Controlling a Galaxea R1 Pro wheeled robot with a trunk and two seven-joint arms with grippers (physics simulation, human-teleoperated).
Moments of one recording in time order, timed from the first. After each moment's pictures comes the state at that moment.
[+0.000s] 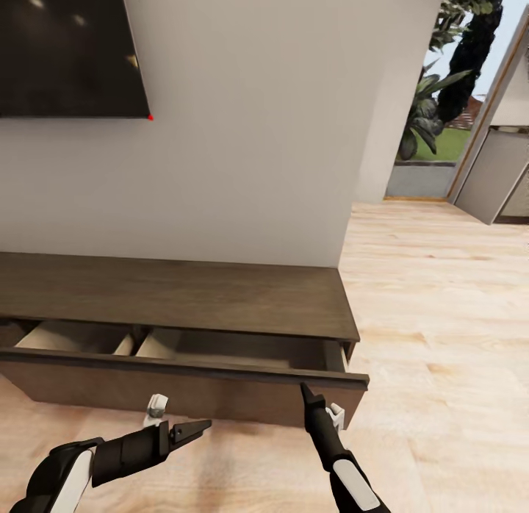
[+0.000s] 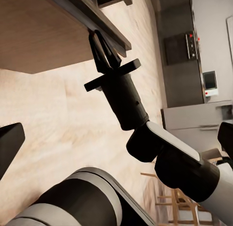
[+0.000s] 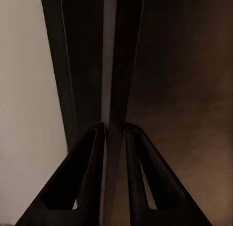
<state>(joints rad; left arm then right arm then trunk) -0.13 0.14 0.13 -1.40 0.47 1.04 -0.98 -0.40 0.17 -0.03 -0.55 -1.27 0.04 0.60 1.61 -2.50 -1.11</state>
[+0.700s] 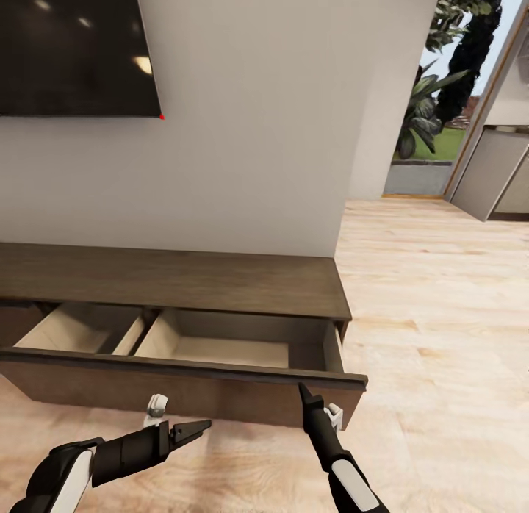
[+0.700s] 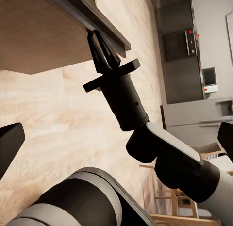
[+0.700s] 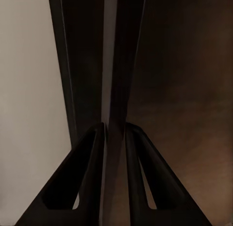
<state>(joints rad) -0.13 0.14 0.13 -1.40 0.47 1.04 -0.98 -0.40 0.17 -0.02 -0.55 -1.27 0.04 0.60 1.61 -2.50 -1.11</state>
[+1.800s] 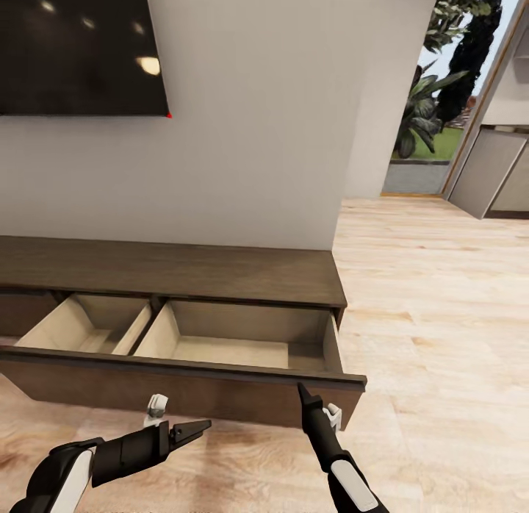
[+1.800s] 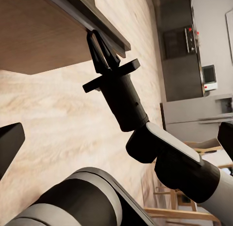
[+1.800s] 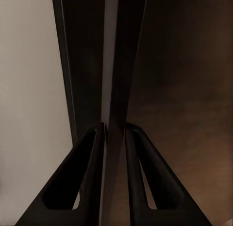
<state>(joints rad) -0.13 0.14 0.13 -1.40 0.47 1.04 -0.98 -0.40 0.17 -0.01 -0.55 -1.27 0.04 0.60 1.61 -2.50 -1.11</state>
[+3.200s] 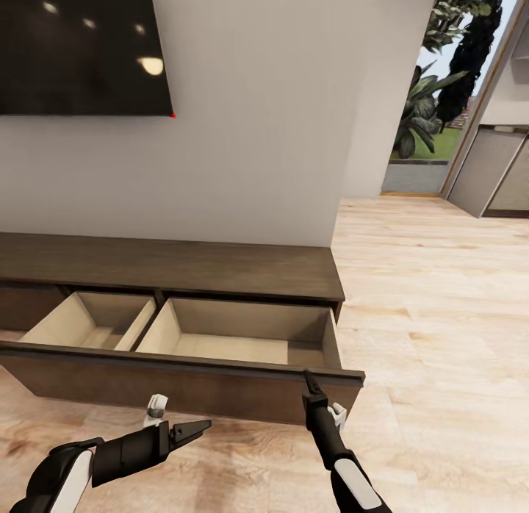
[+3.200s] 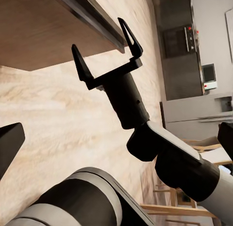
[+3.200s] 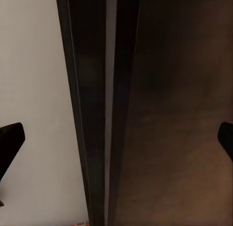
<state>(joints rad) -0.13 0.14 0.13 -1.40 0.47 1.04 -0.98 -0.40 0.17 -0.05 -0.56 -1.29 0.04 0.61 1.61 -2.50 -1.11</state>
